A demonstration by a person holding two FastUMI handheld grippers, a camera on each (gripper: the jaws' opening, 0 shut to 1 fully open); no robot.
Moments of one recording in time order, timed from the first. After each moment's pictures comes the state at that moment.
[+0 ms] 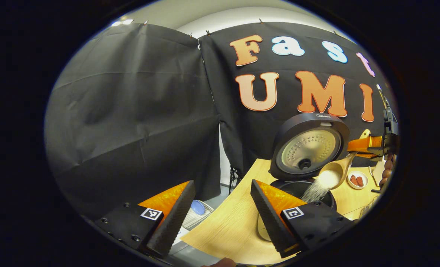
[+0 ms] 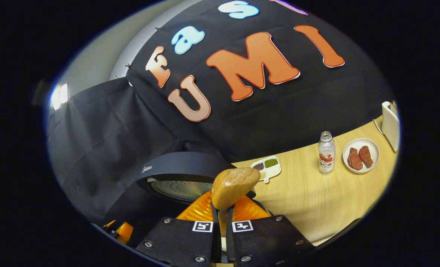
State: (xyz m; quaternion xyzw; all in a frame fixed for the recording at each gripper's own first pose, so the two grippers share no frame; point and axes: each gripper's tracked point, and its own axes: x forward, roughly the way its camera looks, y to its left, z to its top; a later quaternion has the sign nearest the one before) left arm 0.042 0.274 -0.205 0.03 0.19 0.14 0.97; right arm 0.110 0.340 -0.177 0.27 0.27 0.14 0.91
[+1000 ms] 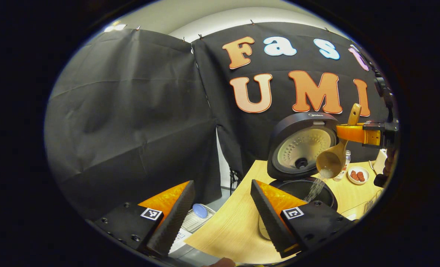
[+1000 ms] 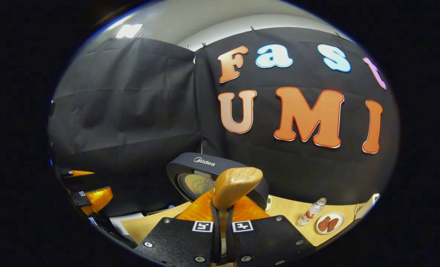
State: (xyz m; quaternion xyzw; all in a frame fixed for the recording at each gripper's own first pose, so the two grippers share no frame) left arm 0.042 0.266 -0.198 0.06 0.19 0.13 0.97; right arm 0.088 0.384 -0.119 -0.01 0.15 0.23 0.96
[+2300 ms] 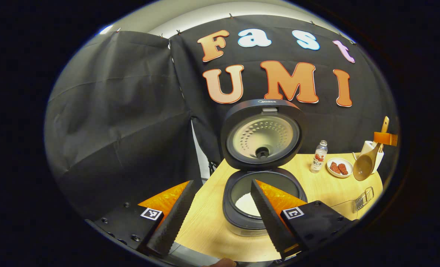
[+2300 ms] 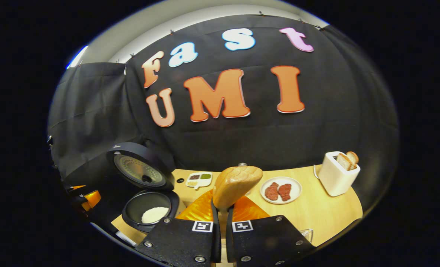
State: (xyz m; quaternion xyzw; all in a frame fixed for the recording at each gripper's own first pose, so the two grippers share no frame) left arm 0.040 0.154 -0.219 0.06 0.23 0.05 0.97; right arm 0.003 0.102 -0.165 0.11 0.23 0.00 0.97
